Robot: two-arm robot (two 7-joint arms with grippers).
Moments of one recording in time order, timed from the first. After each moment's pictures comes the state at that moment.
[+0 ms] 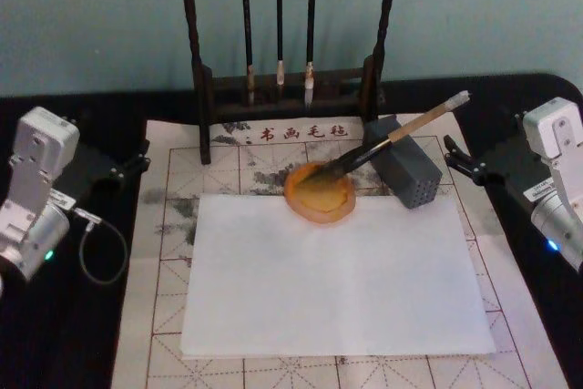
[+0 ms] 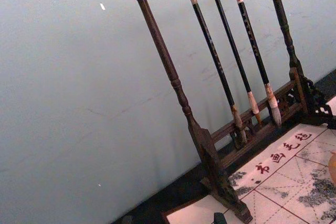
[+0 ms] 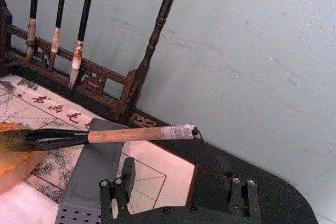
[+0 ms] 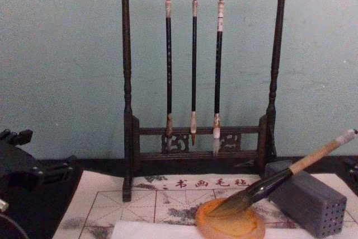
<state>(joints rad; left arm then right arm) -0.20 0.60 0.45 -1.41 -0.25 -0.12 0.03 0.20 0.60 -0.45 -1.41 0.25 -0.12 -0.03</state>
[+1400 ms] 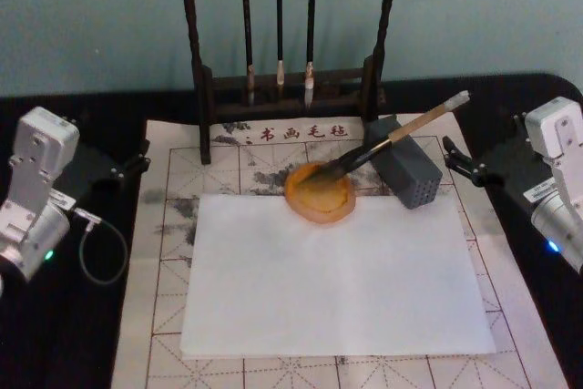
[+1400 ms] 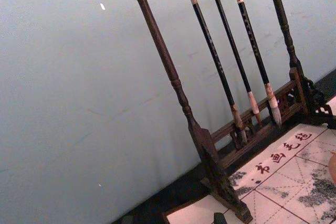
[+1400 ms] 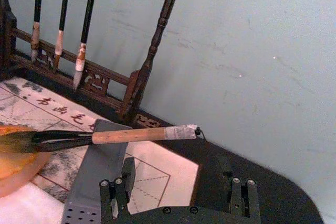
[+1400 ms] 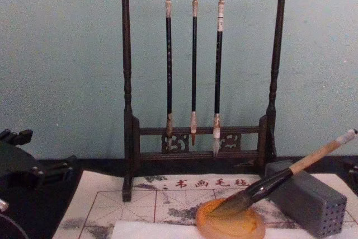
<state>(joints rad) -0.20 0.60 0.45 -1.41 -0.25 -0.12 0.03 0.19 0.60 -0.44 -1.42 0.27 -0.11 -0.01</state>
